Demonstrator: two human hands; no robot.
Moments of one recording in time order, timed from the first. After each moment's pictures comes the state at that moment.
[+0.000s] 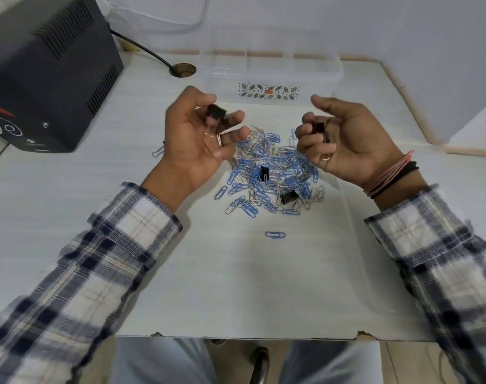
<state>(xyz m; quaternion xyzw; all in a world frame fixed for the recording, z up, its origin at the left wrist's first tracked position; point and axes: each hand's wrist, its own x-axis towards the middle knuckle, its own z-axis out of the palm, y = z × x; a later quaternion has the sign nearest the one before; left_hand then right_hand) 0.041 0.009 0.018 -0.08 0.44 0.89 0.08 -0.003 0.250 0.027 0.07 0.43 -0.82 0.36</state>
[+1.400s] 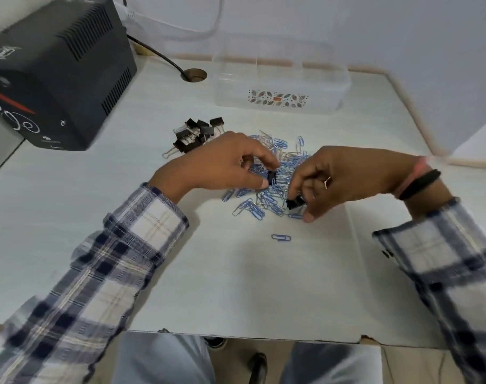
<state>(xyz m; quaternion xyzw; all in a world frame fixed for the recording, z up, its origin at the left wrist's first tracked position) 0.040 0.004 0.011 0.24 0.90 0.34 0.09 0.022 0.250 0.043 -0.31 0.85 -0.26 0.34</state>
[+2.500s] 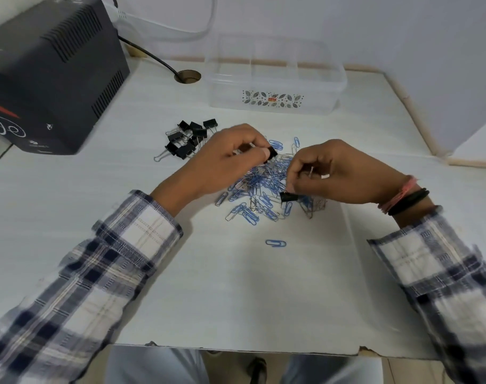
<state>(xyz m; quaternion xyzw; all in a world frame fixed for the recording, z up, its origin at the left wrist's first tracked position) 0.038 0.019 -0.006 0.16 0.85 0.50 0.00 0.020 0.259 0.023 -0.36 0.86 -0.34 0.15</state>
